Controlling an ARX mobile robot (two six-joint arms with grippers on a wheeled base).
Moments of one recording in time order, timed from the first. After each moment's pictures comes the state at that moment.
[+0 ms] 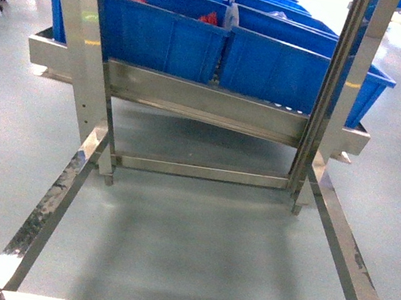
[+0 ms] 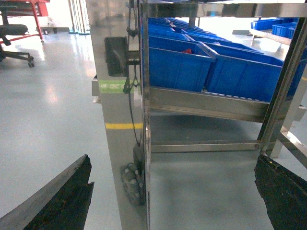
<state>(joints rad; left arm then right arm) 0.00 0.01 0.01 0.00 0.00 0.00 0.00 0.00 0.01 0.00 0.00 0.00</state>
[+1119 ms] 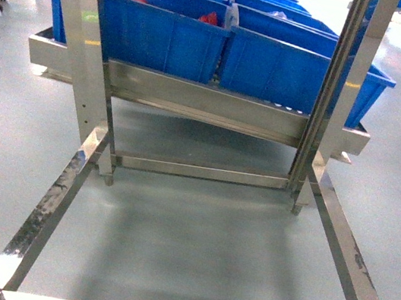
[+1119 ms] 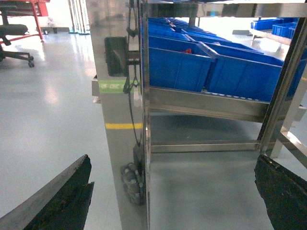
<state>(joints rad) 0.00 0.01 0.01 0.00 0.00 0.00 0.00 0.00 0.01 0.00 0.00 0.00</state>
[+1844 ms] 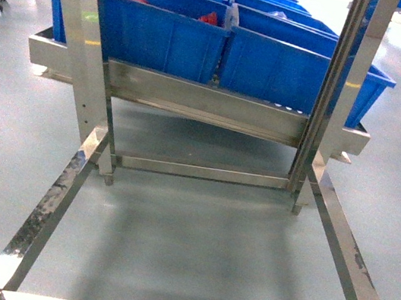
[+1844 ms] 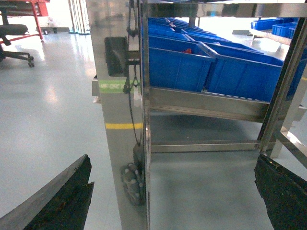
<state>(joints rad) 0.00 0.01 0.01 0.00 0.00 0.00 0.00 0.00 0.01 0.00 0.00 0.00</state>
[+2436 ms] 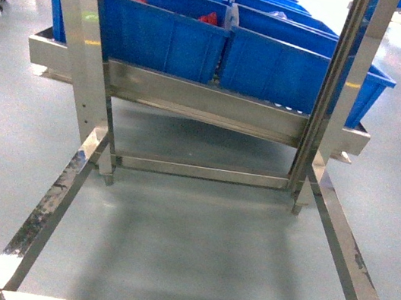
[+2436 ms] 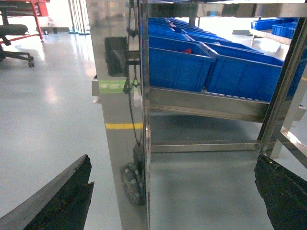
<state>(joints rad) 0.00 0.01 0.01 0.00 0.00 0.00 0.00 0.00 0.01 0.00 0.00 0.00</state>
